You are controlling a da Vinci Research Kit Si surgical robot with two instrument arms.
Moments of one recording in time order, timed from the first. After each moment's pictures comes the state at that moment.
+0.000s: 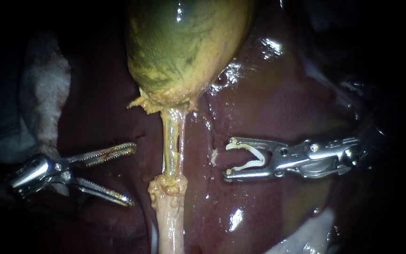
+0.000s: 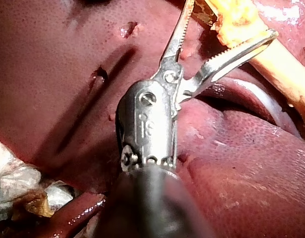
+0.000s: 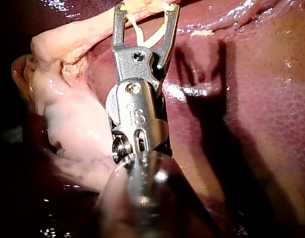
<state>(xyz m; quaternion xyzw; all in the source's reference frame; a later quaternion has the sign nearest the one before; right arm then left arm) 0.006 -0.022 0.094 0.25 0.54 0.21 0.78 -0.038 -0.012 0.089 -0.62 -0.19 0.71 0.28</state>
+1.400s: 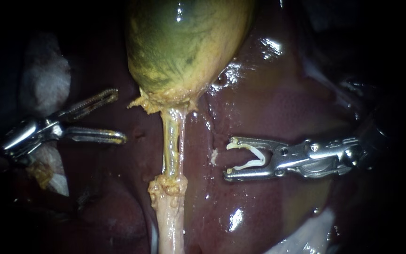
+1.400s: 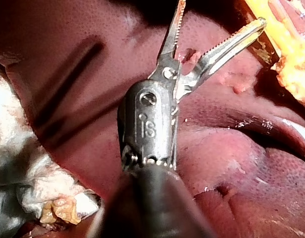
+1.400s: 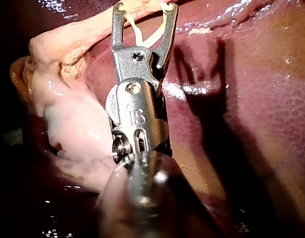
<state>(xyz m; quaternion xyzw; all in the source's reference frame) 0.006 -0.022 0.095 0.25 0.54 0.22 0.78 -0.034 -0.003 0.093 -0.57 -0.08 0.72 0.39</state>
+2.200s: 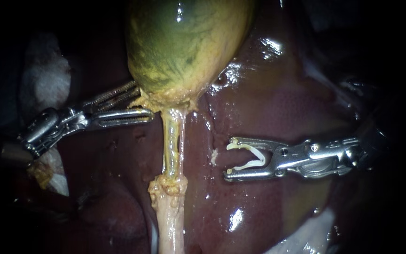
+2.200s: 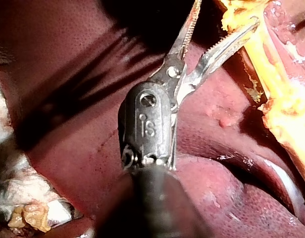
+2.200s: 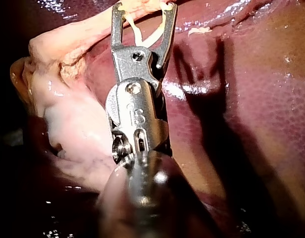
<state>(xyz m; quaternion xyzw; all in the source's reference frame) 0.006 -0.022 0.095 0.25 0.53 0.22 0.78 -0.038 -0.002 0.093 -0.56 -0.09 0.70 0.44</state>
